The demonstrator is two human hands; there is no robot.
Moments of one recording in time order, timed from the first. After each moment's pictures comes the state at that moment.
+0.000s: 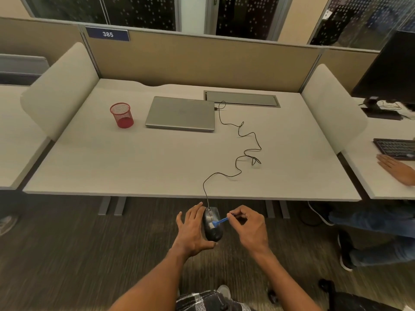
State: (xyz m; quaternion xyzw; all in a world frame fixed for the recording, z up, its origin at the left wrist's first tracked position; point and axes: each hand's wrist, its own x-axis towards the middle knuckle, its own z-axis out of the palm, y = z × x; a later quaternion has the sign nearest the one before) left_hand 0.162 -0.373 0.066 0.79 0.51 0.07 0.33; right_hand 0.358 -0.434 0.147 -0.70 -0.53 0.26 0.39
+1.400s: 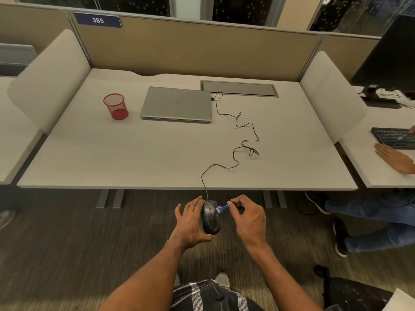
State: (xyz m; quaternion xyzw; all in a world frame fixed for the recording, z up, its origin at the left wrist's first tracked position) left_hand 0.162 -0.374 0.062 0.80 0.50 0.04 0.33; right_hand 0.351 -0.437 0.151 -0.75 -0.53 0.18 0.37
